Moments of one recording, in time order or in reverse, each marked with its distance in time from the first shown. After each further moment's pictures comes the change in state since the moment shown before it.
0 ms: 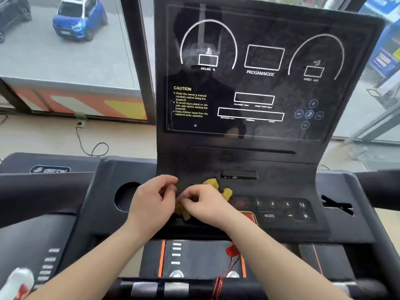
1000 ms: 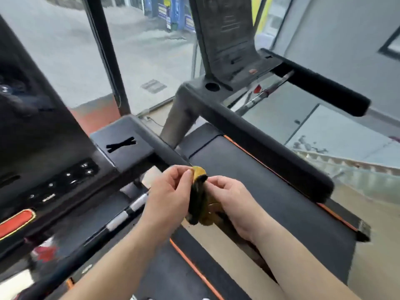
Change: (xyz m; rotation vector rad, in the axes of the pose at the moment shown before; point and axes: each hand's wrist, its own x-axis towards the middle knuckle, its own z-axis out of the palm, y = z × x) left_hand -0.295 0.309 0.270 -0.472 -0.851 0.066; right_hand -0.483 0.201 -0.121 0.887 0.932 0.395
